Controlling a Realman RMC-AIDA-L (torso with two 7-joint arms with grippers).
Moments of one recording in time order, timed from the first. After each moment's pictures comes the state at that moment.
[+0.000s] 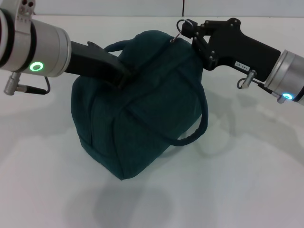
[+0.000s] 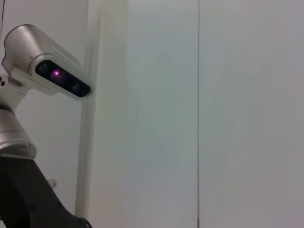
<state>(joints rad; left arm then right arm) -0.35 -2.09 1.40 1.82 2.37 1.49 -2.63 0.59 2.02 -1.77 -0.53 -0.51 -1.14 0.74</state>
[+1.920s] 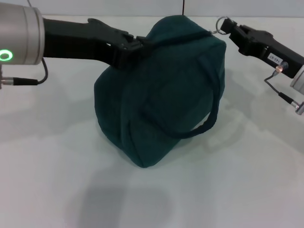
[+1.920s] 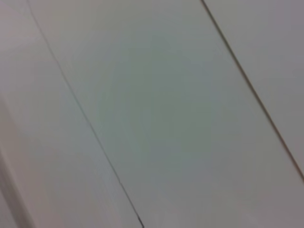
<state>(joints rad) -0.28 -2.08 1.23 1.81 1.98 1.50 -2.46 0.60 2.02 -1.62 -0.36 -0.50 -1.14 1.17</state>
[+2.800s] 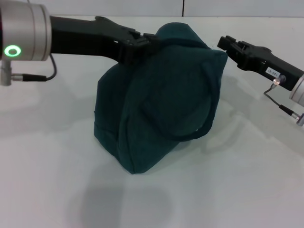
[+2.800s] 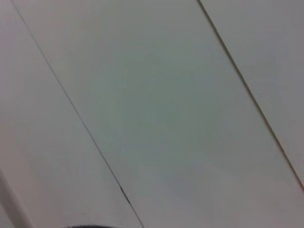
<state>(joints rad) -0.32 -2.09 1.21 1.73 1.95 1.49 -2.42 0.59 2.02 -1.65 -0.32 -0.52 -1.10 1.18</state>
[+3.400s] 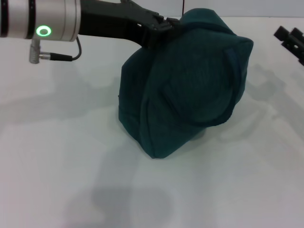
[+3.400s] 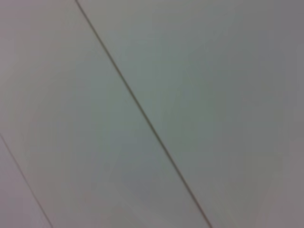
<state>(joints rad) -0.44 -2.09 1.23 1.60 1.95 1.42 -2.33 0.44 1.98 -1.45 -0.31 -0.51 -1.24 1.15</state>
